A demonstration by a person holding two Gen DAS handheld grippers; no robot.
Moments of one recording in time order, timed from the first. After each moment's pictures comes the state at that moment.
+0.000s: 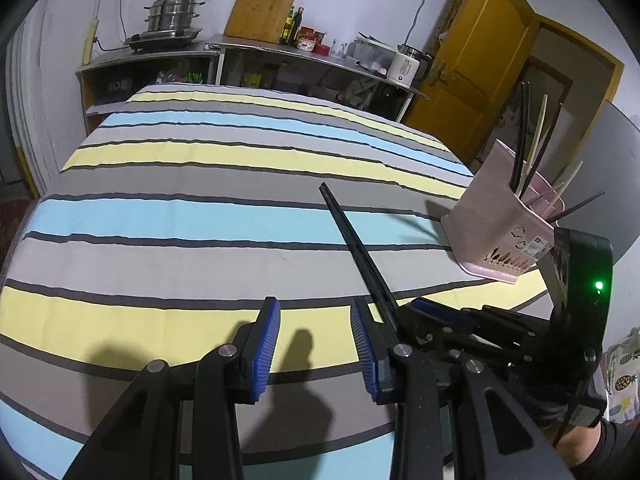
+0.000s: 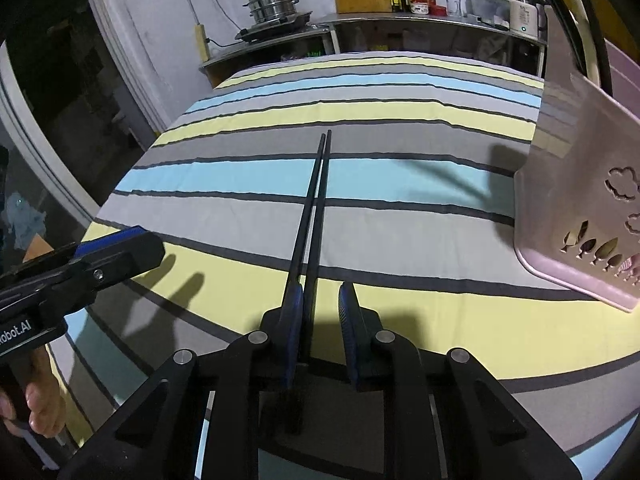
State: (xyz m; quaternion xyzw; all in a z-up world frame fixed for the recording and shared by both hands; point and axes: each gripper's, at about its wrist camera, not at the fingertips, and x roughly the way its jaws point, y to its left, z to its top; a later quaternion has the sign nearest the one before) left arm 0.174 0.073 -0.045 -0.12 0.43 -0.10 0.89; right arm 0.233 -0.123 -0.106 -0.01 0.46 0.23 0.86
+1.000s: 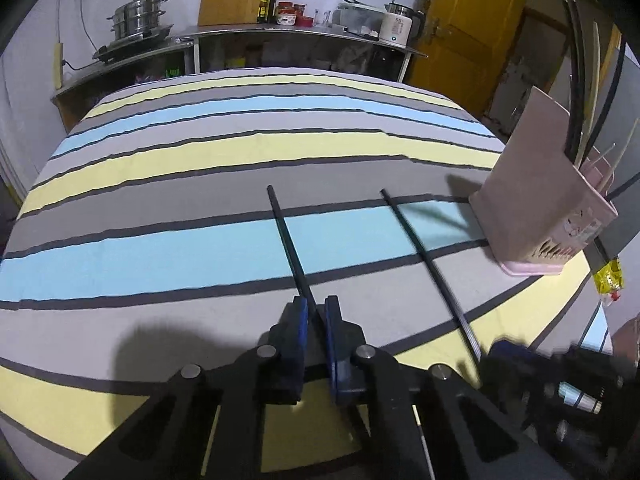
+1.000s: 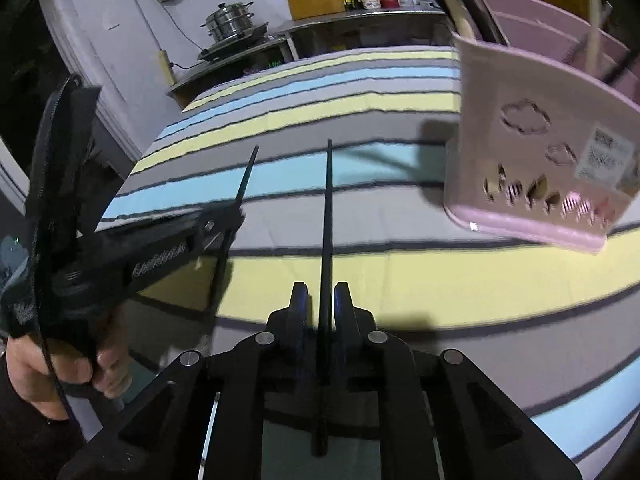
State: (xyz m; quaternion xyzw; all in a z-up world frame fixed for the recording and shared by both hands) left arm 0.241 0.027 -0.081 -0.04 0.47 -0.10 0.88; right arm 0.224 -0.161 -0.098 0.05 0.46 0.18 0.87
